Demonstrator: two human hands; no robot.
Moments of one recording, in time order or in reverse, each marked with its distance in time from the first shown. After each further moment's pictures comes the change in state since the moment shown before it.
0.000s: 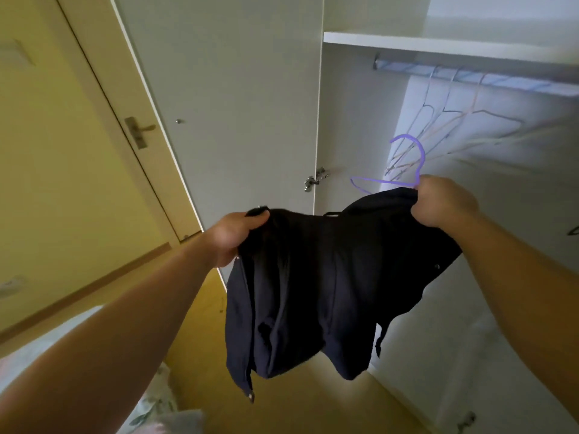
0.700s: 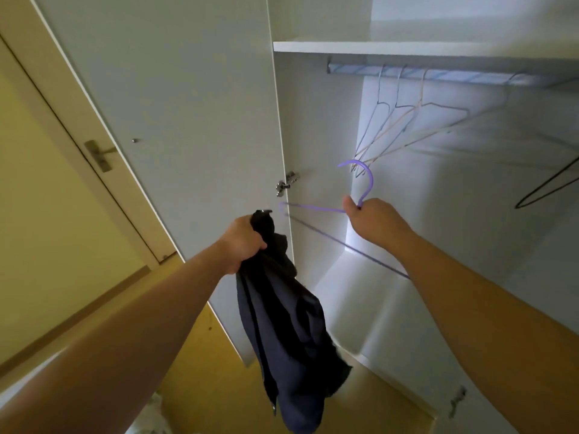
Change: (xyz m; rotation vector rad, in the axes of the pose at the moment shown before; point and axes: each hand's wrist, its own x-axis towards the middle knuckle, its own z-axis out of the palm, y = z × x) left_hand 0.016 0.008 0.060 0.345 0.069 0.064; right_hand -0.048 -0.035 0.025 0.453 -0.147 0.080
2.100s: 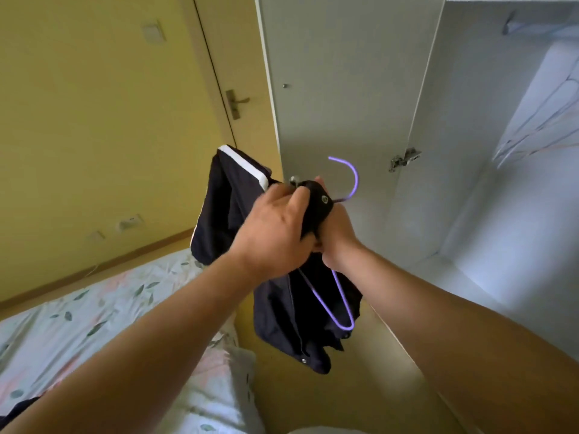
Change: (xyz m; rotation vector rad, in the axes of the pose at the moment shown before) left_hand -0.155 -0.056 -0.064 0.866 0.570 0.632; right_hand -0.116 -0.170 0.156 1.197 -0.648 -0.057
